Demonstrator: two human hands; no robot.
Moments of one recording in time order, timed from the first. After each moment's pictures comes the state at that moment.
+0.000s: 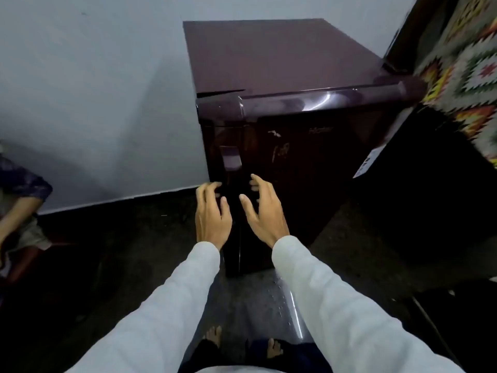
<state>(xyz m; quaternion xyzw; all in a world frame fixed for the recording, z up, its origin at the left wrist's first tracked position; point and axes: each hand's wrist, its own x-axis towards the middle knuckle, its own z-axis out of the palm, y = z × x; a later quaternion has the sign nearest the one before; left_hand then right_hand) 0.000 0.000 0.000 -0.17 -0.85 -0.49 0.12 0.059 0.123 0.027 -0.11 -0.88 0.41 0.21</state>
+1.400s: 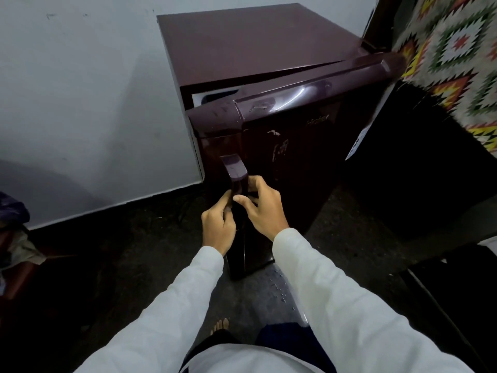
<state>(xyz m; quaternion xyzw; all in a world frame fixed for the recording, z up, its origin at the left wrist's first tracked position) 0.029 -0.005 -0.004 -0.21 -0.81 -0.54 0.01 0.072 0.118 0.026 -0.14 -0.82 0.53 0.19</state>
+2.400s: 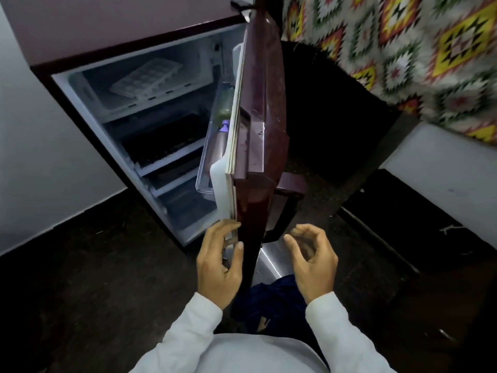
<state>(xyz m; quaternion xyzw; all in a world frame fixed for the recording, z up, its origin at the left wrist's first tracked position) 0.239 0.012 0.001 -0.41 -0.69 -0.59 -0.02 0.376 0.127 -0.011 -0.41 -0.66 0.46 0.44</state>
